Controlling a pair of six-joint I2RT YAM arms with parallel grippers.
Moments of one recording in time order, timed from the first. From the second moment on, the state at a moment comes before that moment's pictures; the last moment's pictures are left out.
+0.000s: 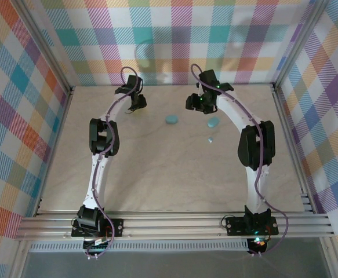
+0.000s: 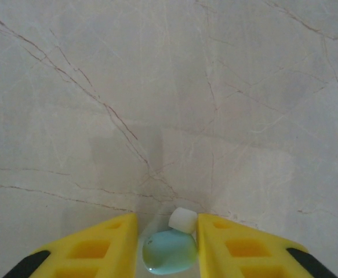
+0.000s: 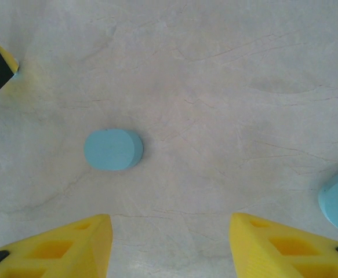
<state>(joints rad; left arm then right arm) -0.20 2.64 2.41 -0.78 -0.06 -0.44 0.35 2.12 1.93 -0.82 -0.17 0.40</state>
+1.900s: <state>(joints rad) -0.41 1.88 1.34 -0.55 0.03 -0.41 0.14 2.53 2.36 -1.13 -0.21 -0.12</state>
